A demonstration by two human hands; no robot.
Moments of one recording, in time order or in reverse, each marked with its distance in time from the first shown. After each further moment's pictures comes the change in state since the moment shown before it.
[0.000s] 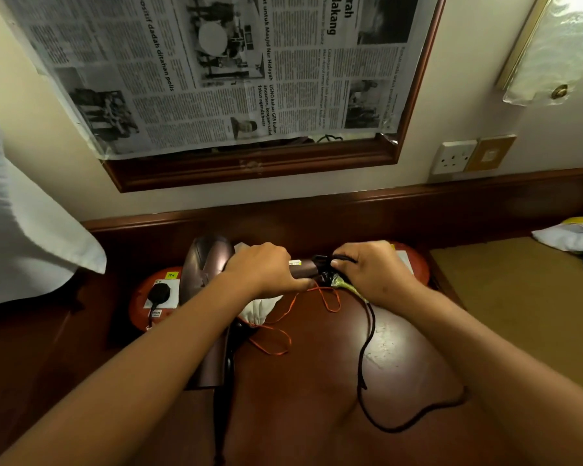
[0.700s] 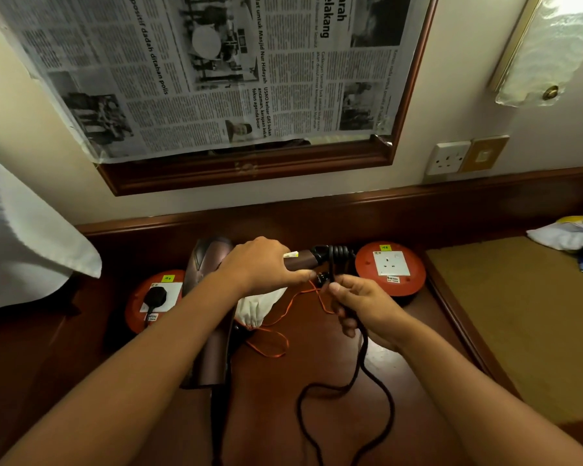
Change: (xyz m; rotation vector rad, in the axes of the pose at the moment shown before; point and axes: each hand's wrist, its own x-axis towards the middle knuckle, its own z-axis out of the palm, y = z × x) left_hand -0.001 -0.004 -0.011 -0.171 0.058 0.059; right_hand -0.033 0.023 0.039 0.964 -0.272 0.337
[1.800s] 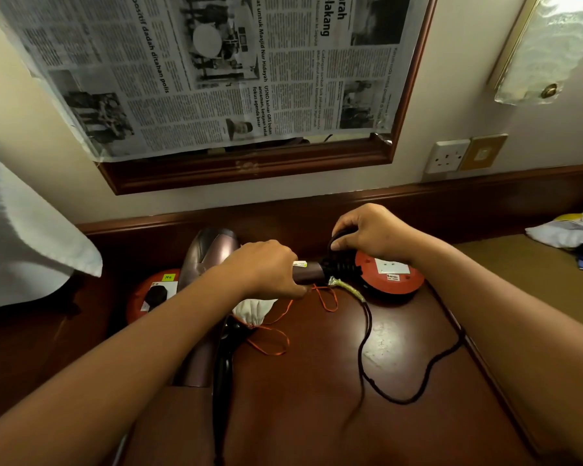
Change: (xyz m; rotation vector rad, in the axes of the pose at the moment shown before) left_hand -0.009 0.010 -0.008 0.175 -0.097 0.093; right_hand 0.038 -0.101 -0.031 -0.924 0.078 -0.200
